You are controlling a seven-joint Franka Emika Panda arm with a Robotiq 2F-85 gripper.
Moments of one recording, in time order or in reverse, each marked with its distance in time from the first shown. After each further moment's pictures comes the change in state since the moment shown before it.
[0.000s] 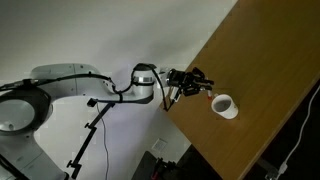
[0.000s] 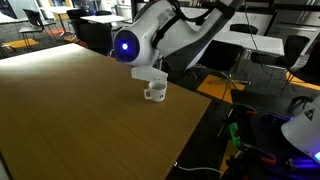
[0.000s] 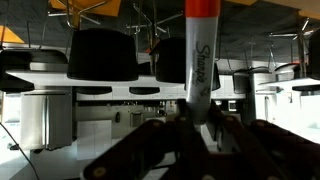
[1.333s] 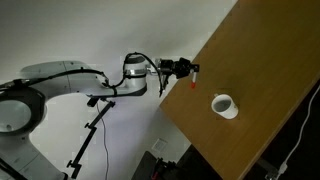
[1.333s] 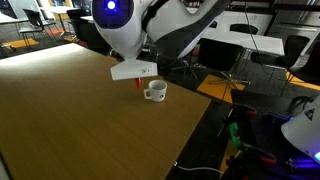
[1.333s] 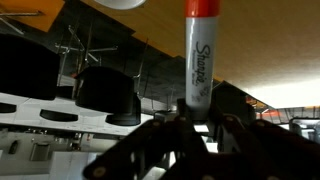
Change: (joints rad) arm -0.017 -0.038 0.077 0.069 -0.006 0.280 -0.369
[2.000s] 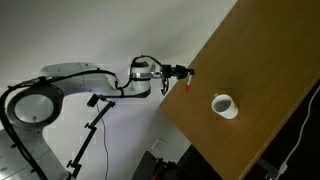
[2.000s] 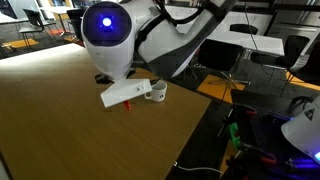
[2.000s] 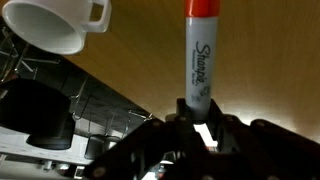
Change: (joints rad) arm 0.028 0.116 0.028 0.068 0.004 0.228 -0.178
